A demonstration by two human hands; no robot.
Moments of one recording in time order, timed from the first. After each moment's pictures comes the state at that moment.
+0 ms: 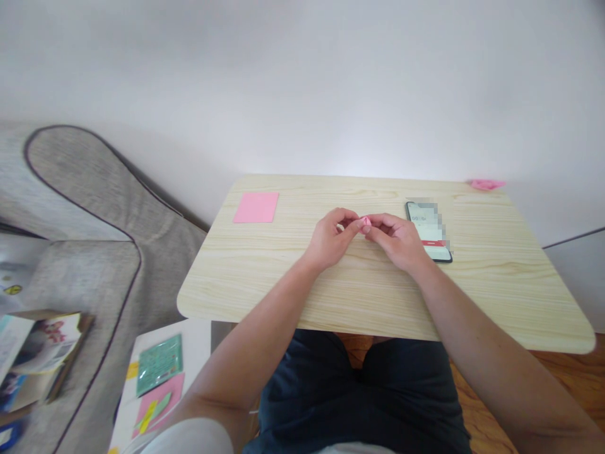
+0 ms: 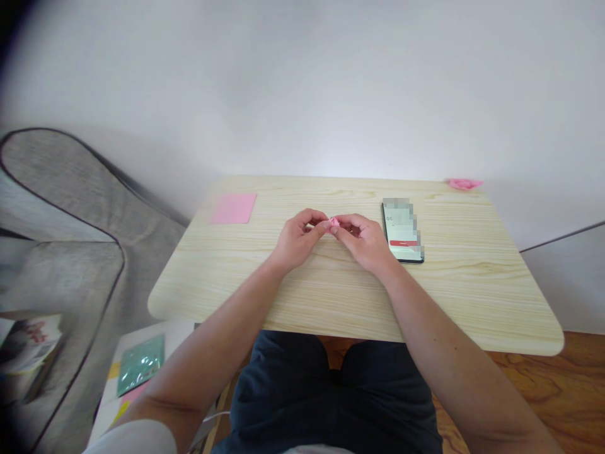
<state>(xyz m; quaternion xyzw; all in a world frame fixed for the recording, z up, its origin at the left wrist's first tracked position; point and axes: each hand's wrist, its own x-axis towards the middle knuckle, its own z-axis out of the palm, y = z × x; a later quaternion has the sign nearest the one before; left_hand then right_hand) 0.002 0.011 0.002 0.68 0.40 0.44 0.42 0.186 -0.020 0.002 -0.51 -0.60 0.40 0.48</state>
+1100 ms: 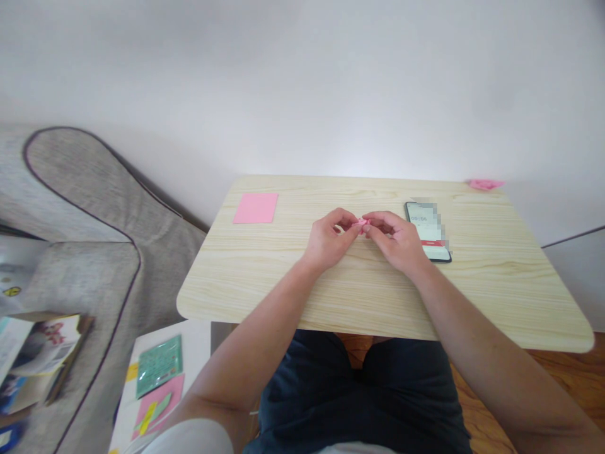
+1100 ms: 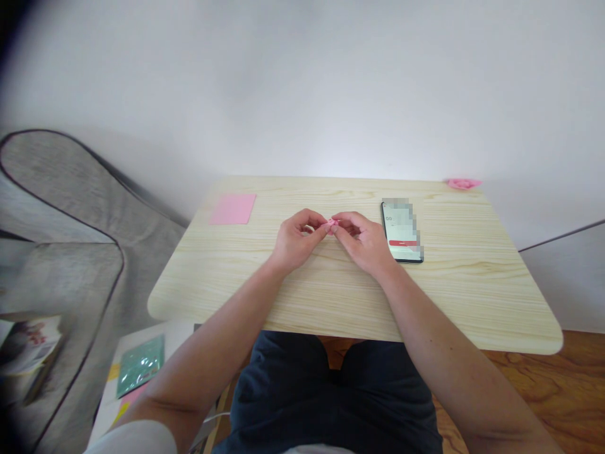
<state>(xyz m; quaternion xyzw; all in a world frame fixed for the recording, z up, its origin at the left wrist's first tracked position) 0.002 0.005 0.006 0.69 0.42 0.45 0.38 0.185 -0.024 0.004 -0.52 -0.63 0.32 0.48</state>
